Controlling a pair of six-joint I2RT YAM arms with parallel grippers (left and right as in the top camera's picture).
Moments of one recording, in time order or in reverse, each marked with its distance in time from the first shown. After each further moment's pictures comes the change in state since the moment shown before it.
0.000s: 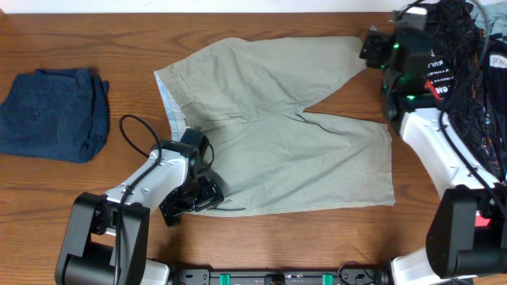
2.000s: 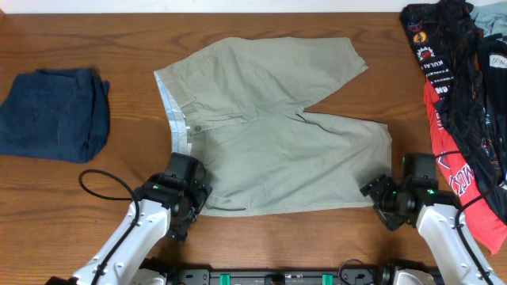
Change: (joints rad) left arm -0.003 -0.394 -0.288 0.287 -0.069 -0.633; right arm -0.174 -0.509 -0.722 -0.740 -0.406 0.732
